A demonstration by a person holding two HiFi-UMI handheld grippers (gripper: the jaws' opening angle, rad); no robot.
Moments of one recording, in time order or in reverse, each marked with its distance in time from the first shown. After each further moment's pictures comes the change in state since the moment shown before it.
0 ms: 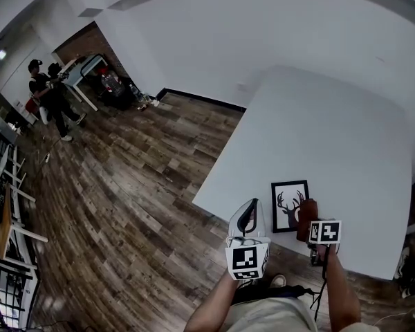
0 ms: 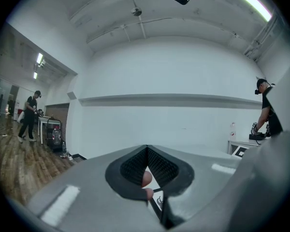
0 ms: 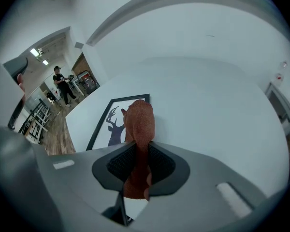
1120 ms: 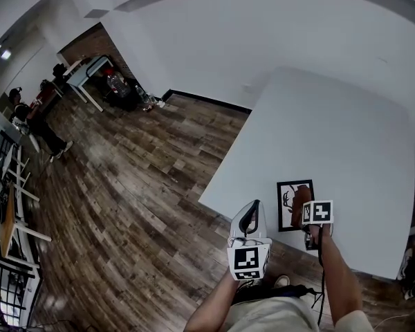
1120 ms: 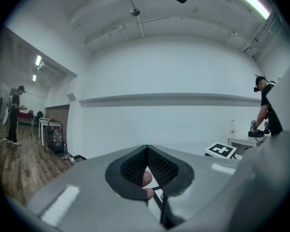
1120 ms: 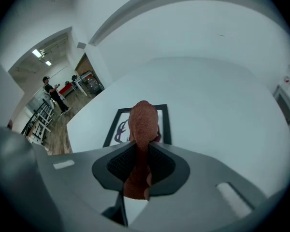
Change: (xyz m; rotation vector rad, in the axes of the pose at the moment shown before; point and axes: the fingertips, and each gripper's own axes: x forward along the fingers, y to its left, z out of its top) left arm -0.013 0.010 0.000 0.027 0.009 0.007; right arm 0.030 0.042 0.048 -0.018 0.007 0.036
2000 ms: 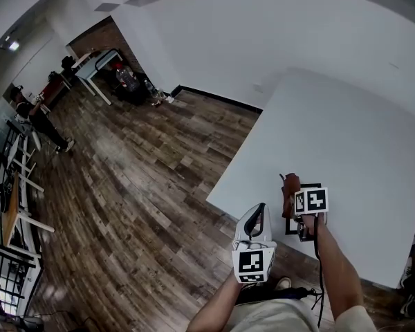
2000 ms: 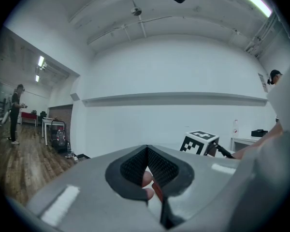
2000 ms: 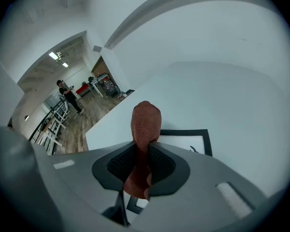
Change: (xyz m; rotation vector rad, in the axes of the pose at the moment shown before) left arm -0.005 0.010 -0.002 -0.007 0.008 0.031; right arm 0.002 0.082 0.058 -0.079 -0.023 0.163
